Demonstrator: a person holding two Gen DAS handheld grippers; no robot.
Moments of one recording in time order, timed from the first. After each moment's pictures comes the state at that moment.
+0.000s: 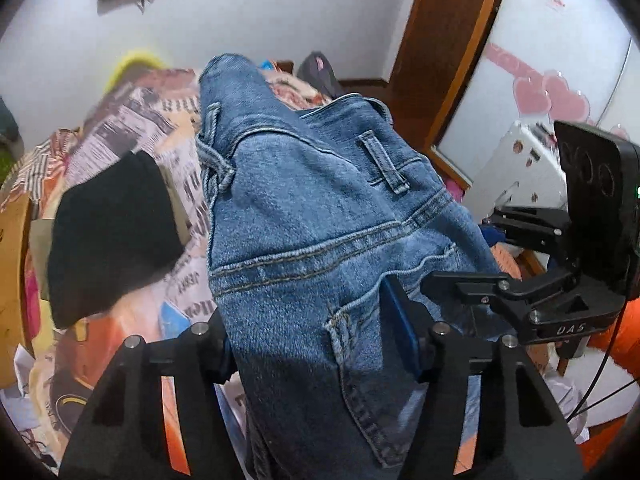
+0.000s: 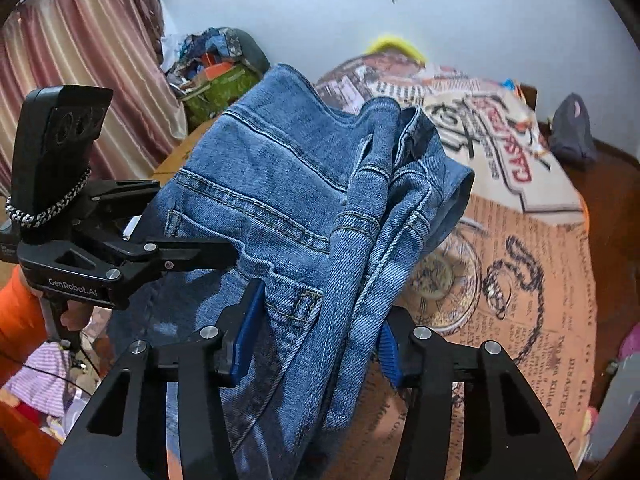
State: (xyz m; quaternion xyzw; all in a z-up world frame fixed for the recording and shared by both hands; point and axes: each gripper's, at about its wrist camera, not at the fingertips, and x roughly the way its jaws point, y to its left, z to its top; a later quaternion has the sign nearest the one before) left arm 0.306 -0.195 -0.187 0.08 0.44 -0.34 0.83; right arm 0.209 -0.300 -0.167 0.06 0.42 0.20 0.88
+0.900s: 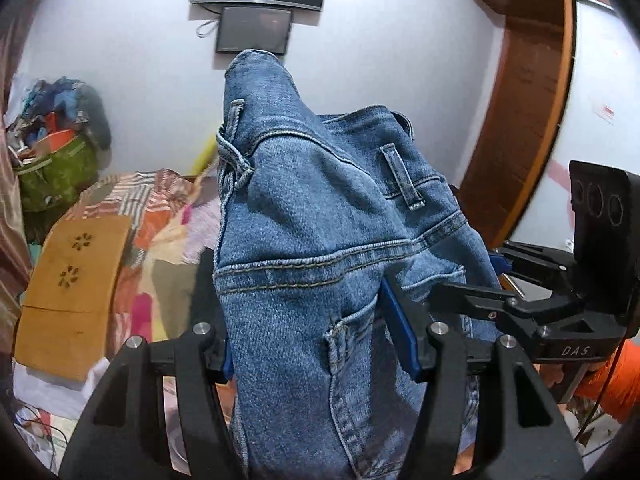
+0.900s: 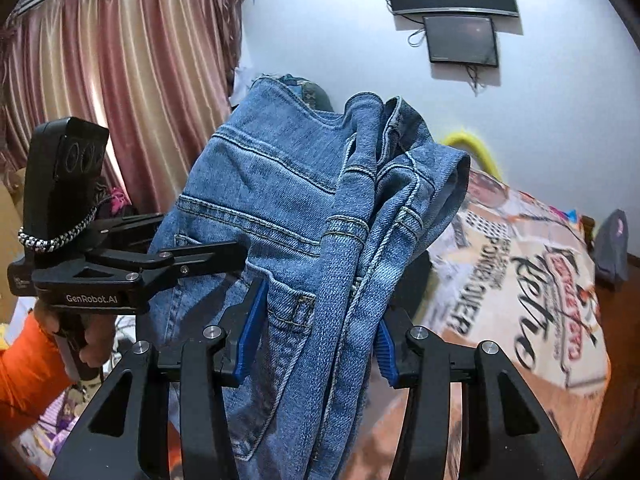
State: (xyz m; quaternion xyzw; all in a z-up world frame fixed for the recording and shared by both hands) left arm 0.363 -0.023 -0.089 -0.01 0.32 -0.21 0.92; right arm 0.309 -0.173 -0.083 0.01 0.30 0.29 0.91
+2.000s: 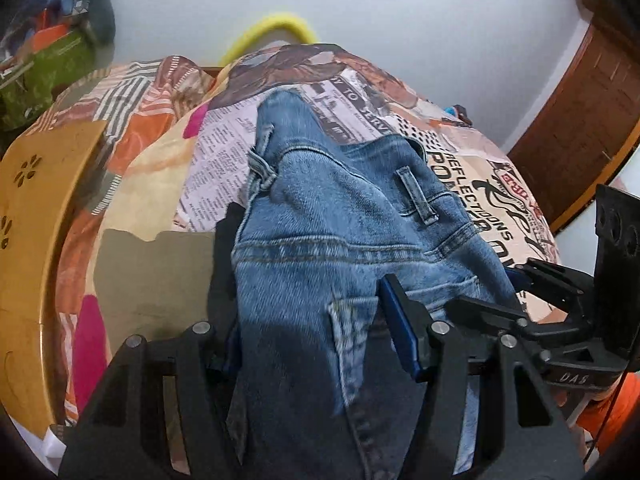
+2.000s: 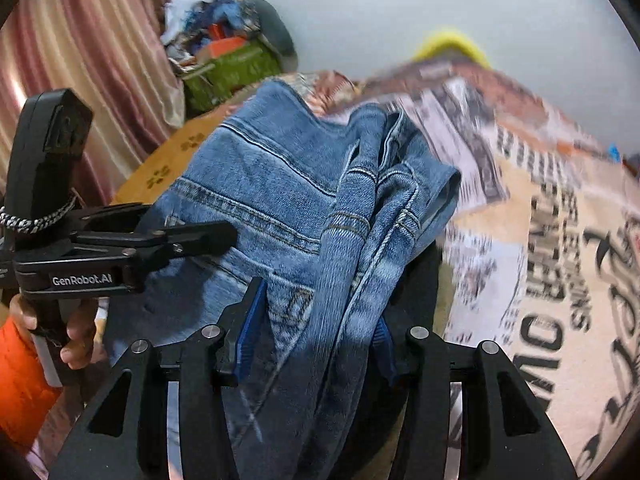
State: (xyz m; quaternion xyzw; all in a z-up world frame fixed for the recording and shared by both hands) left arm 0.624 0.006 -0.288 -0.05 0.47 -0.18 0.87; right arm 0.519 -0.138 -0.242 0.03 0.45 0.24 0.86
